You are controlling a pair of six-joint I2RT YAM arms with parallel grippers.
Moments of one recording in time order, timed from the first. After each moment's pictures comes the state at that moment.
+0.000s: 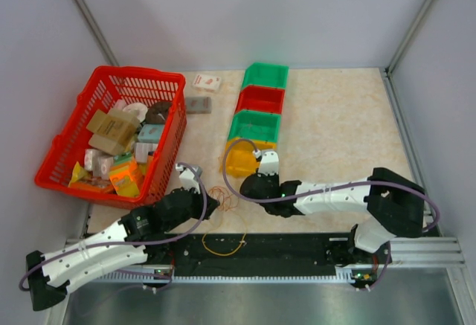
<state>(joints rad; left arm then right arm) -1.04 0.45 0.33 -0.42 -0.25 -0.76 1.22 1.55 0.82 -0.23 0.76 0.85</state>
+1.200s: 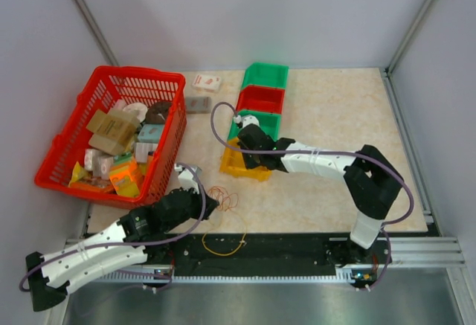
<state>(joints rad) -1.03 0.44 0.33 -0.43 -0.25 -0.76 0.92 1.74 1.17 -0.25 0.24 0.41</state>
